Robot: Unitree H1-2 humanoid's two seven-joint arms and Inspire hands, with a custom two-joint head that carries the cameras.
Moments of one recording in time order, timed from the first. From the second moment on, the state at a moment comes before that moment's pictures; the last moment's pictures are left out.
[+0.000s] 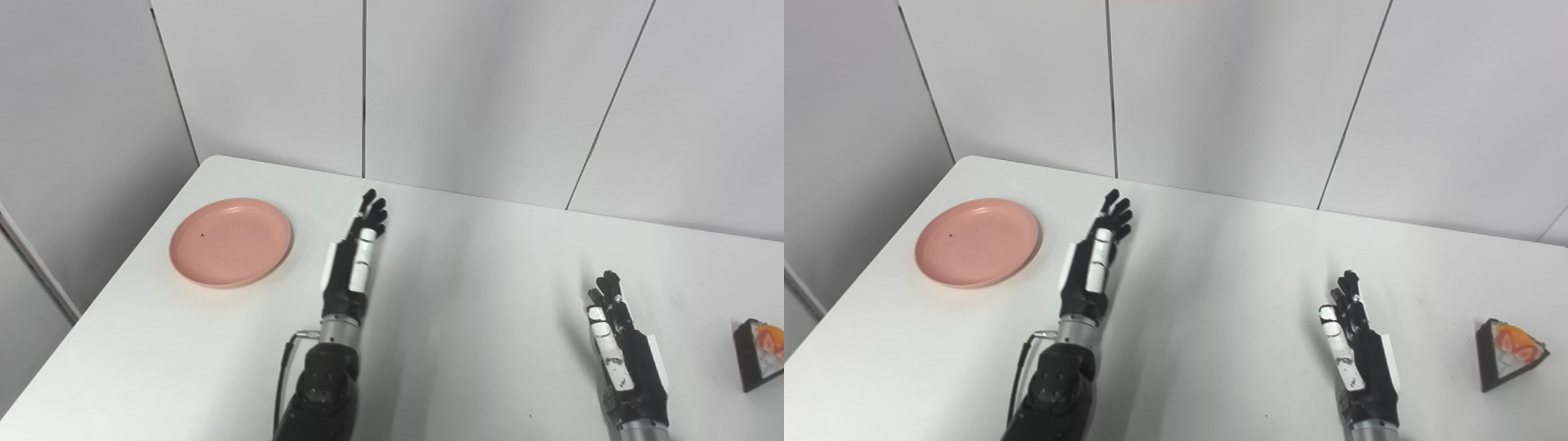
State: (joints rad) left arm -0.42 -0.04 0.12 0.36 -0.01 -0.34 0.13; right arm -0.23 -0.08 -0.02 0.14 0.10 -0.16 0.09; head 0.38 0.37
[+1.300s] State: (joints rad) left arm -0.44 0.42 0.38 0.43 -0.03 -0.11 0.19; right arm -0.18 -0.07 -0.03 0.08 0.12 -0.10 0.10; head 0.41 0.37
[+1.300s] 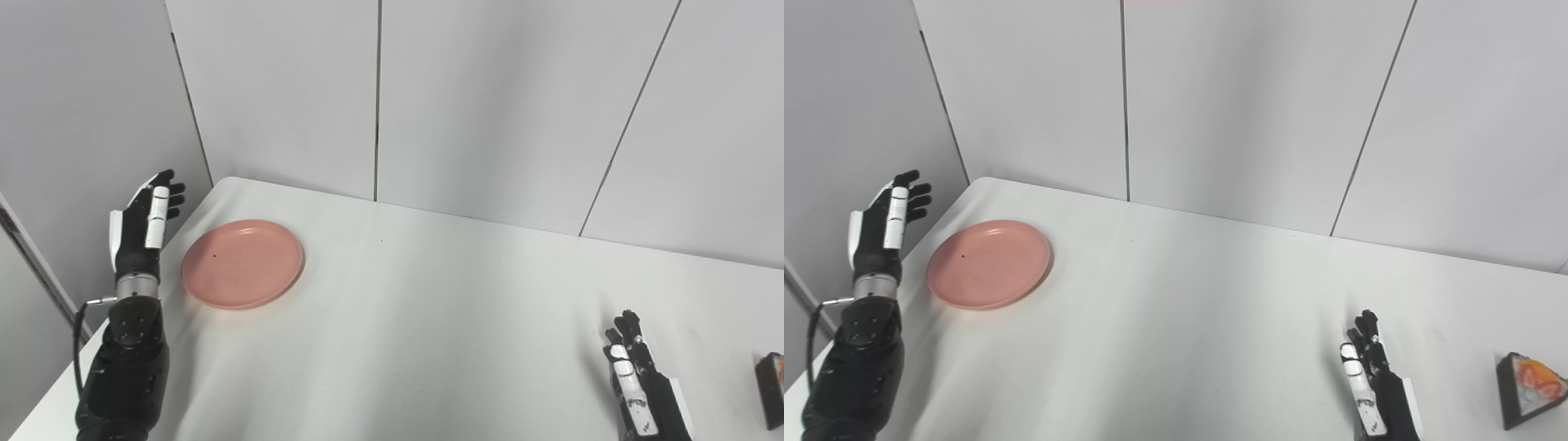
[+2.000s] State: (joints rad) left arm -0.48 0.41 0.34 0.62 -0.13 -0.15 0.11; right arm -0.18 -0.07 -0.03 0.06 0.13 -0.09 0.10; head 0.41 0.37
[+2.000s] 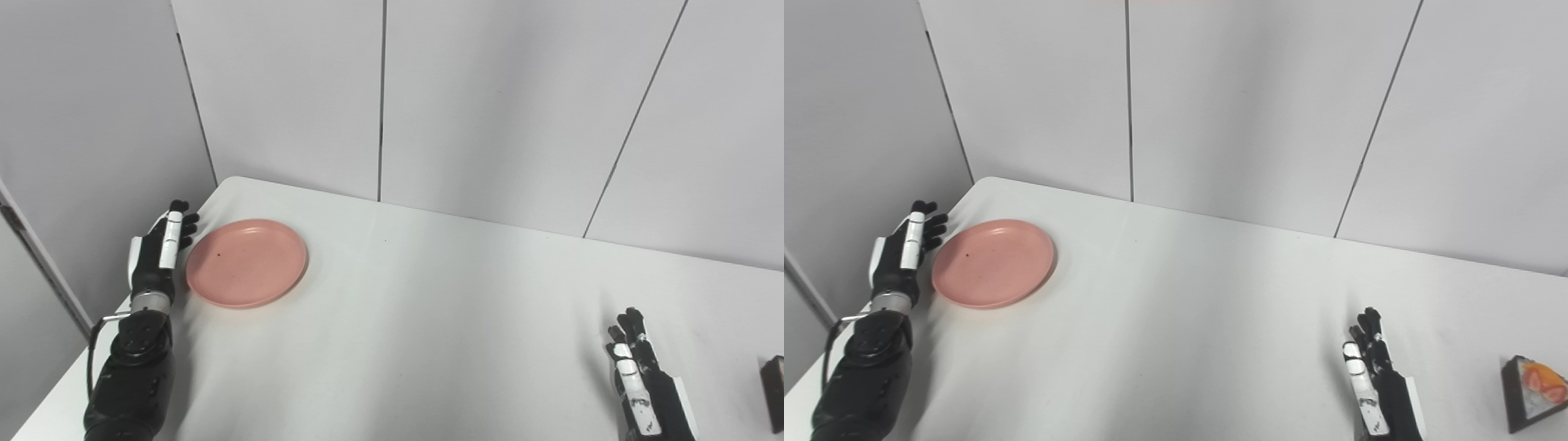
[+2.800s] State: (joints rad) left arm -0.58 0.27 0.32 0.70 -0.39 -0.18 -0.13; right arm -0.18 -0.07 -0.03 0.05 0.12 -0.07 0.09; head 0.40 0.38
